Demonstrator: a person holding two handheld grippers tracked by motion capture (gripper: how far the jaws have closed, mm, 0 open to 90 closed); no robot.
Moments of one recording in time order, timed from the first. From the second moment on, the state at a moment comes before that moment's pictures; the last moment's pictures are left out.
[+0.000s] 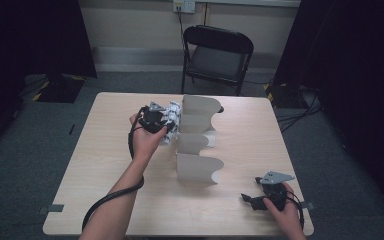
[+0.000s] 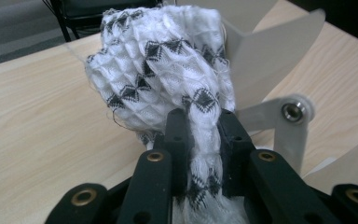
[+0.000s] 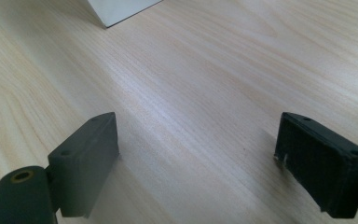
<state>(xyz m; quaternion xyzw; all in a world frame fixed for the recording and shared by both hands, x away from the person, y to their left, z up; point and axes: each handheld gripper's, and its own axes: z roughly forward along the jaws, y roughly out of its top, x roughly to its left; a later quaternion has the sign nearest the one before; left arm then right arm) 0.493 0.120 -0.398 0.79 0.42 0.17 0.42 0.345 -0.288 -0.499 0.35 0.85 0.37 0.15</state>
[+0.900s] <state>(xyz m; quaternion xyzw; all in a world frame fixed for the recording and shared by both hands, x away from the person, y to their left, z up) 0.468 0.120 -0.481 0.81 0.44 0.13 0.36 0.344 -0.287 -0.499 0.36 0.85 0.37 0.15</state>
